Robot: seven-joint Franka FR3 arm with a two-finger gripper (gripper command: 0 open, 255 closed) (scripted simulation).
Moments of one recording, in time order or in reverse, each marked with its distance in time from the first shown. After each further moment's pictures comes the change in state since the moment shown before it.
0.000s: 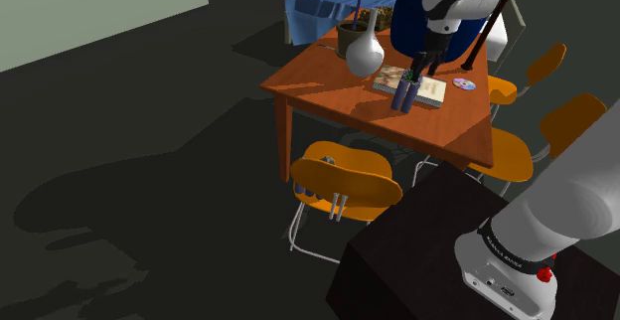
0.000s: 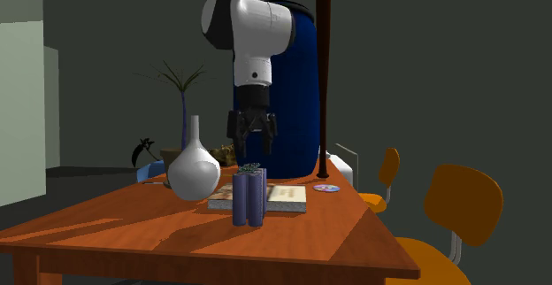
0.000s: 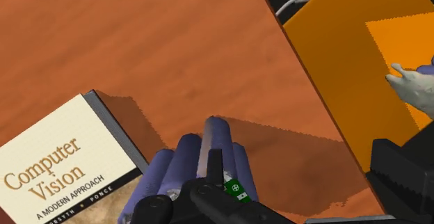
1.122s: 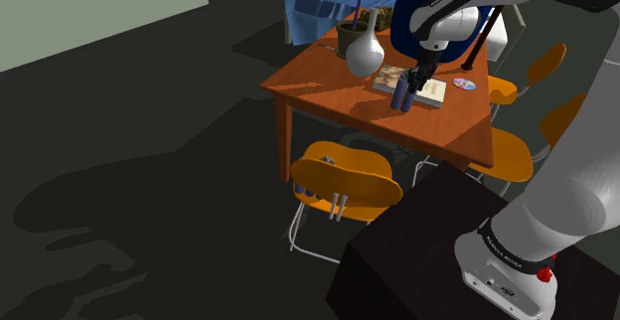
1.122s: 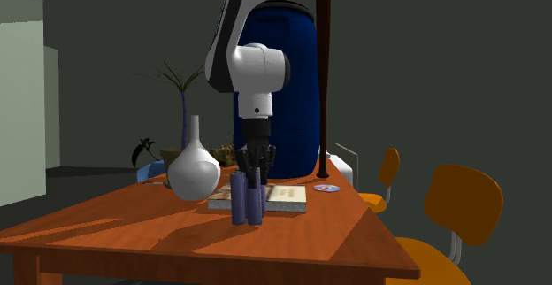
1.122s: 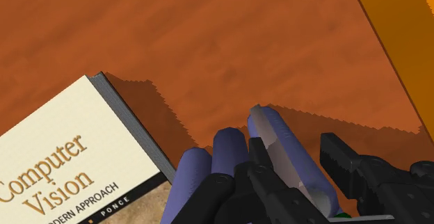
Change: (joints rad) arm -0.056 0.242 0.000 0.108 0.100 0.129 -0.085
